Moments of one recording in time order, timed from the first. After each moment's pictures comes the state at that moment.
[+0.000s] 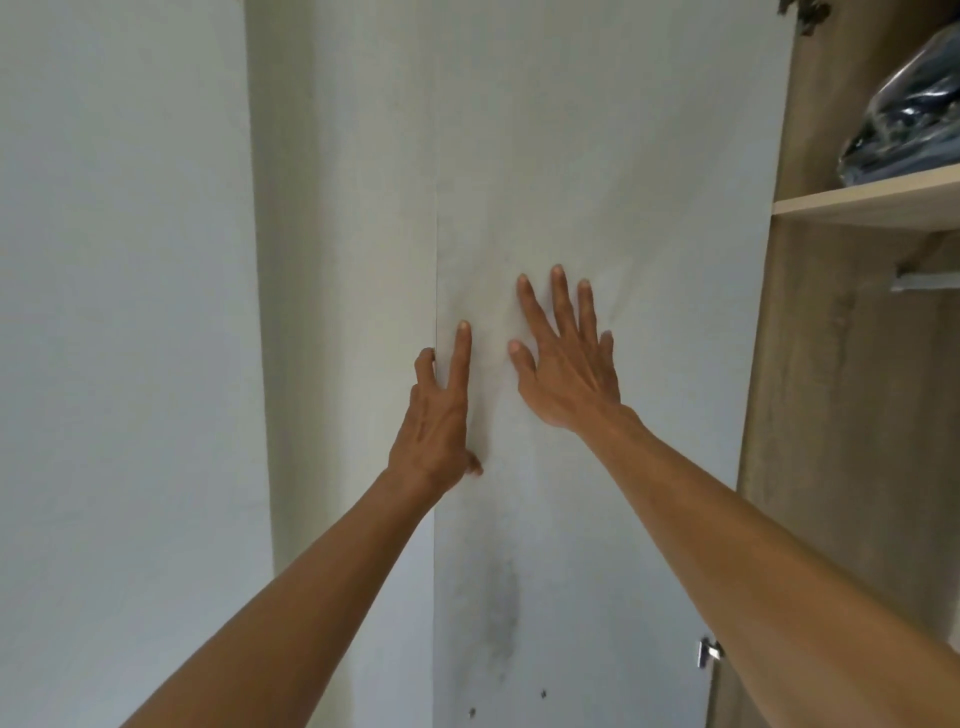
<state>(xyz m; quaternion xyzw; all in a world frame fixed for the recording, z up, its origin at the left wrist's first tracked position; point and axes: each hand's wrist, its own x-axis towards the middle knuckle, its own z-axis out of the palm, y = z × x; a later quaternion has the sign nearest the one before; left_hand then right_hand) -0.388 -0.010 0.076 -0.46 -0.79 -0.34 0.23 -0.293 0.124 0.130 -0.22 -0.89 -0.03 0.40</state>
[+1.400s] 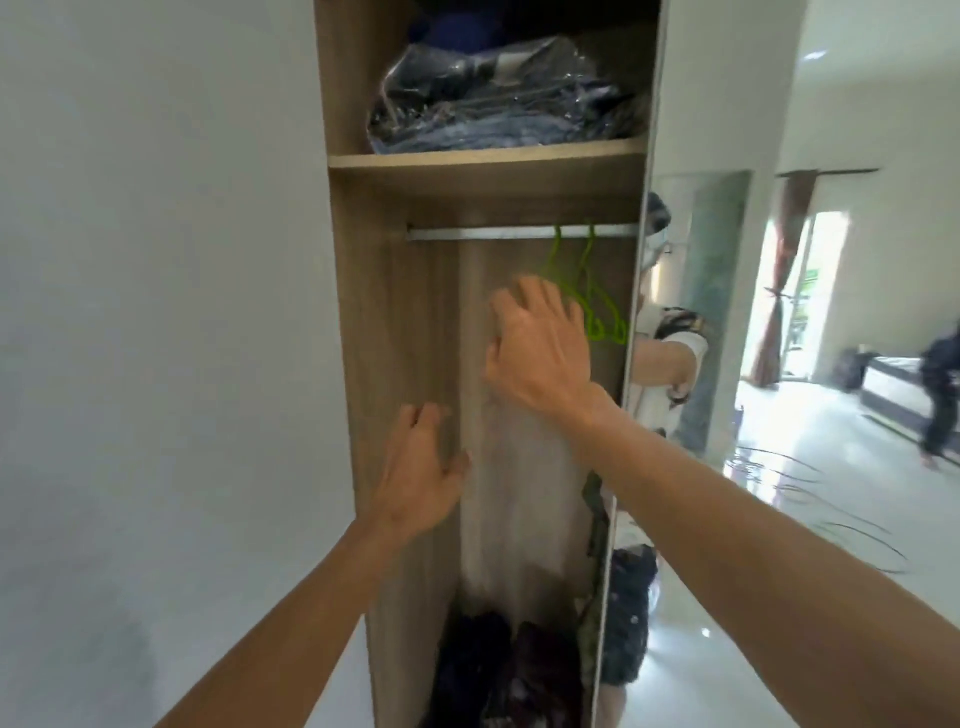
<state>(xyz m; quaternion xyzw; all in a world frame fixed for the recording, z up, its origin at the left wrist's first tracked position) -0.187 0.113 0.003 -0.76 -0.49 -0.42 -0.07 -0.036 0.100 0.109 -0.59 -0.67 -0.26 0.36</state>
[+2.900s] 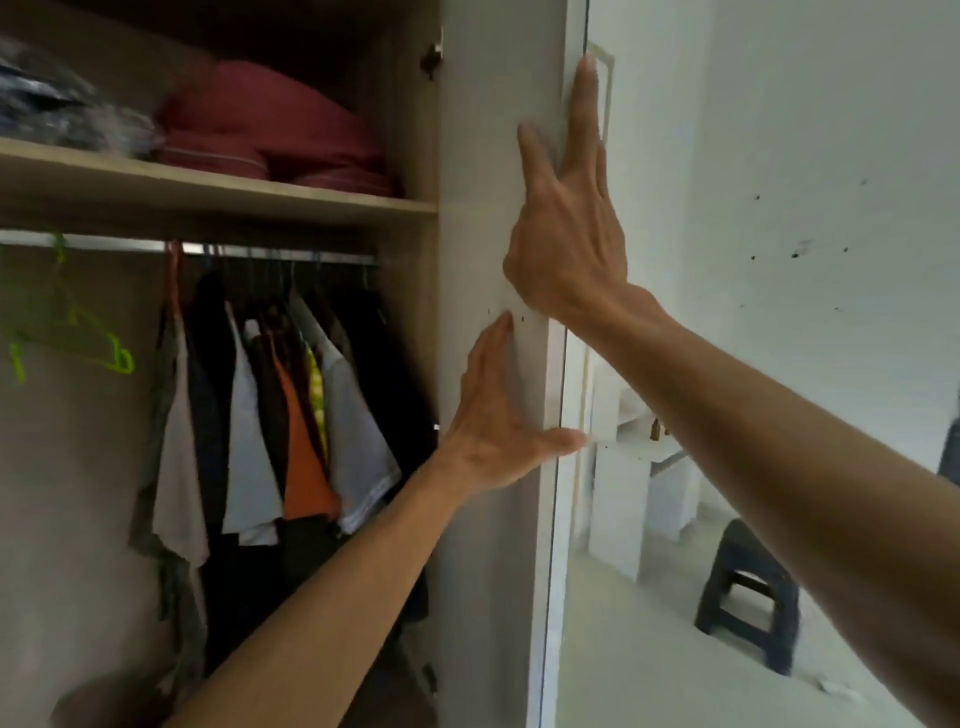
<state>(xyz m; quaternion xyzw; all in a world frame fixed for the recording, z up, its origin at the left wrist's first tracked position) 0.077 -0.185 0.071 -0.87 0.10 -0.33 -0.34 0.093 -0.274 0.212 -0.71 -0.27 -0.61 0.21</state>
